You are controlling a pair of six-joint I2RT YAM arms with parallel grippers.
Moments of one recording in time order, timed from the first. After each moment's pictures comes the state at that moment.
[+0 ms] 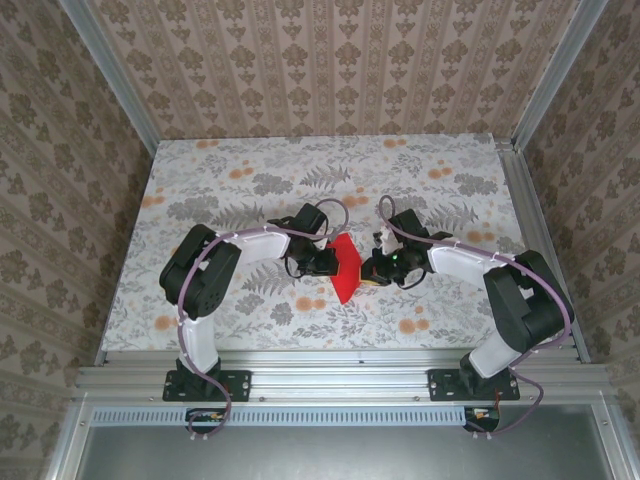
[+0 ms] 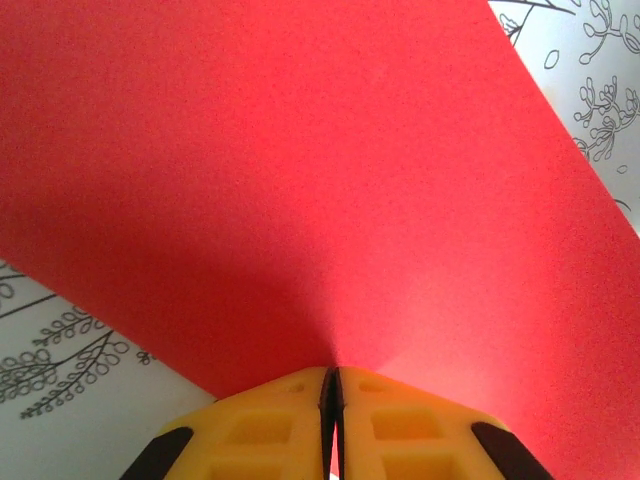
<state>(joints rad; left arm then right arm) -0.70 1.92 1.13 -0.41 0.44 -0.48 0.41 1.59 0.83 -0.34 -0.64 0.65</state>
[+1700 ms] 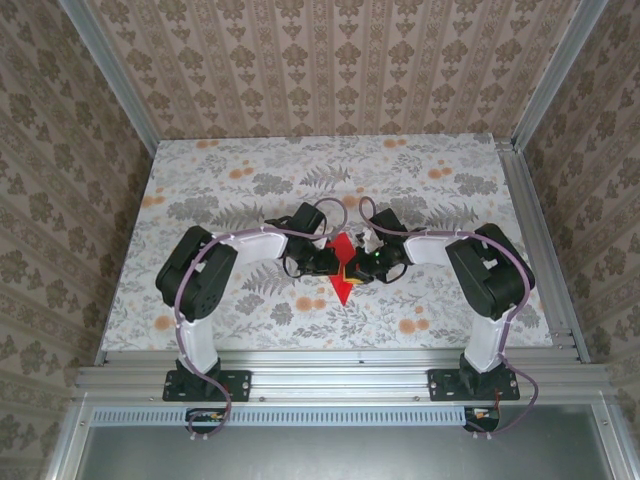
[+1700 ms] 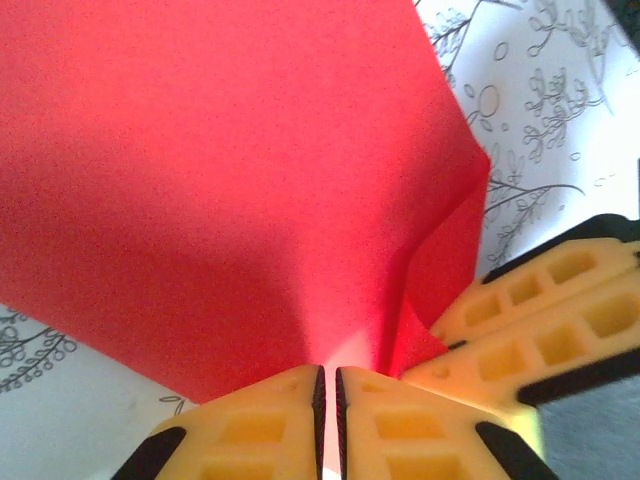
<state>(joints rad) -0.69 1.88 1.12 -0.40 0.49 -0.48 0.46 1.86 0.95 -0.23 -0.70 0.69</state>
